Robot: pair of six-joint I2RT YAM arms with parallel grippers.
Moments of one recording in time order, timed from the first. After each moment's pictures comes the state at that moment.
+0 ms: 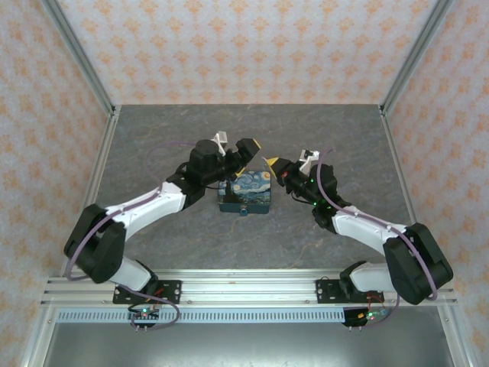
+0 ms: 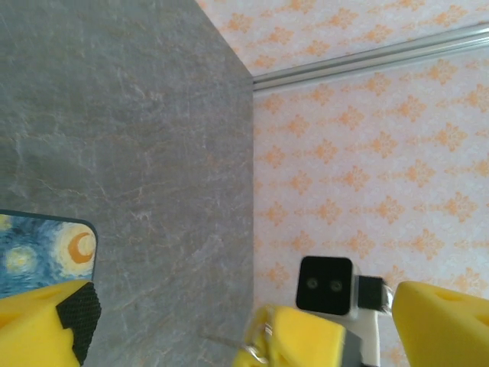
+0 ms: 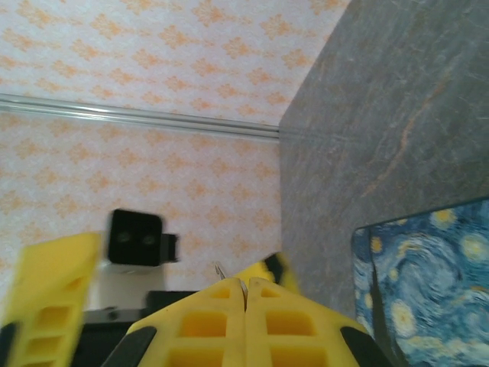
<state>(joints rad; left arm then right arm) -0.56 1.45 0.94 0.20 0.23 -1.21 0.50 1.28 0.54 0.62 -0.28 1.36</state>
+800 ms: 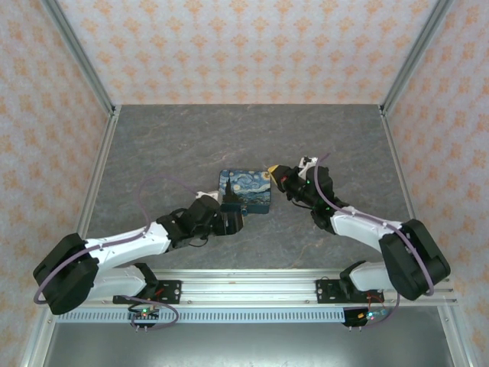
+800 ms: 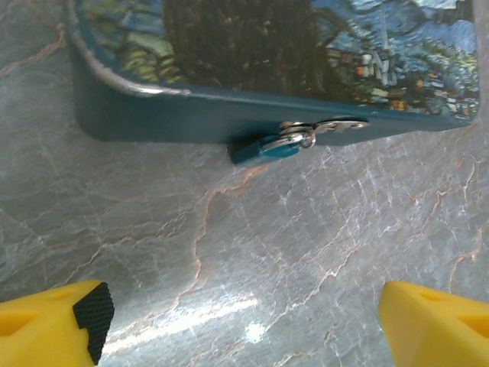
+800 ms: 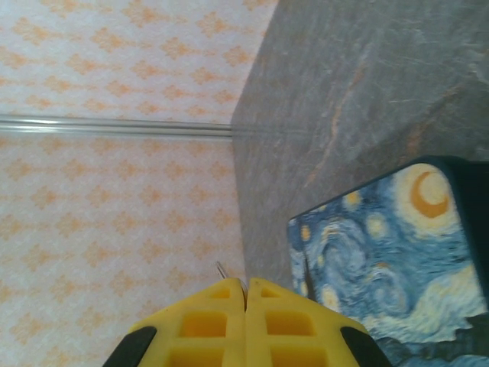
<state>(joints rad) -0.79 1.20 0.51 -0.13 -0.02 -0.85 0.50 1.34 0.52 0.56 -0.26 1.38</state>
